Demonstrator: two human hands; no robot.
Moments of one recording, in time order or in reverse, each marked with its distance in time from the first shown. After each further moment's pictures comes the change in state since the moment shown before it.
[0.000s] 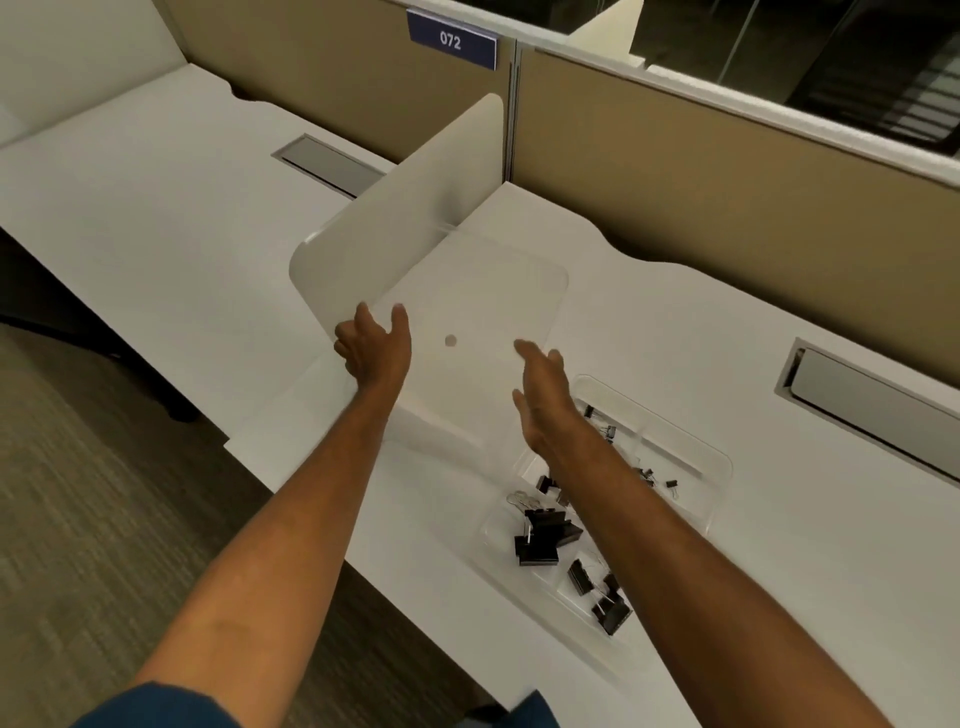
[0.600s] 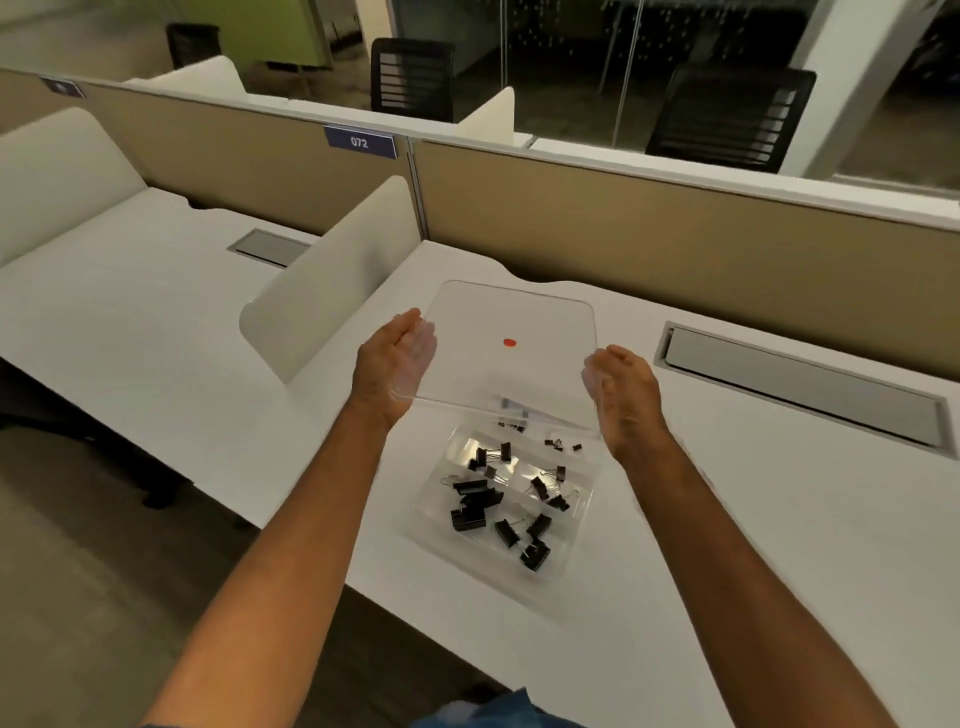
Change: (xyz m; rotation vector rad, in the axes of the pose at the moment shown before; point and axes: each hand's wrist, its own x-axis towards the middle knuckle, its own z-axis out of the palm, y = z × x) left_hand -0.163 0.084 -0.023 -1.118 -0.735 -0.131; right_hand -0.097 -0.040 -0.221 0.398 0.088 -0.348
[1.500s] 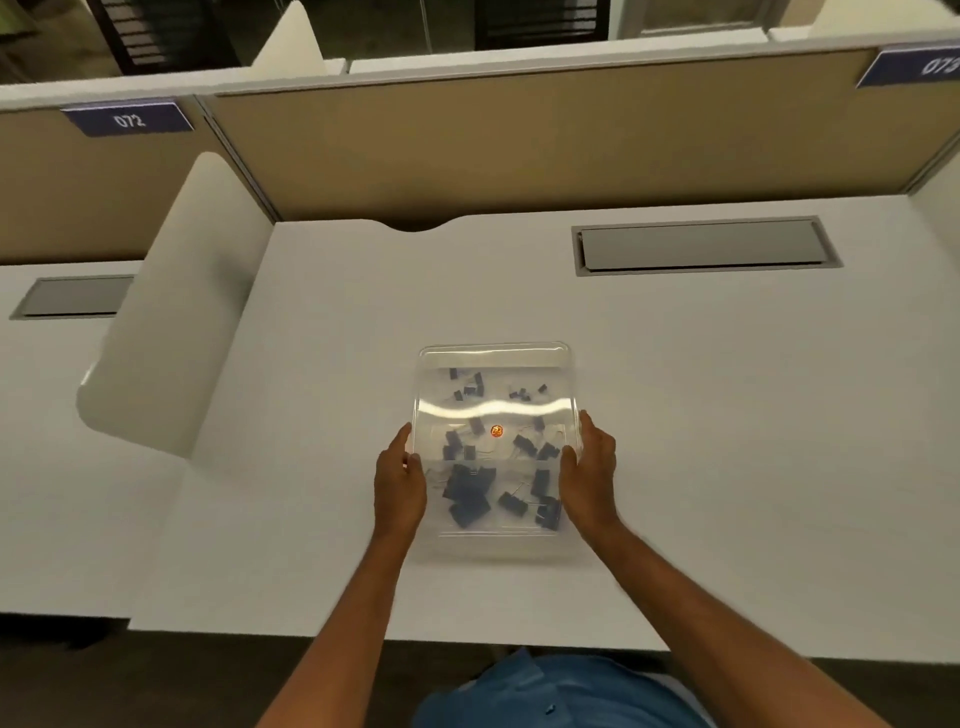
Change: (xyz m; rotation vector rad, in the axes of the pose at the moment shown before) left_hand 0.009 -0.144 -0.117 1.276 -0.131 0.030; right_hand -0.038 0.198 -0.075 -0.864 0.442 -0.169
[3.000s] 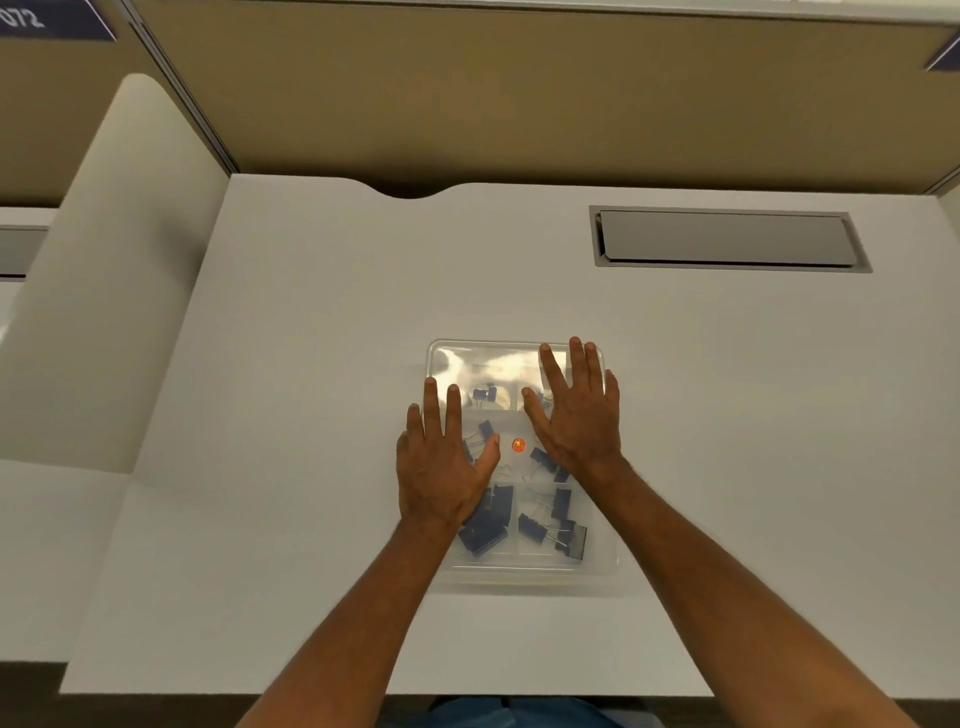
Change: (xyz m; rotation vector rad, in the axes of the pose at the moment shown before) left_hand 0.056 0.024 0.040 0.725 -0.030 0.332; right_hand 0.110 -0.026 0.051 -0.857 0.032 -0.407
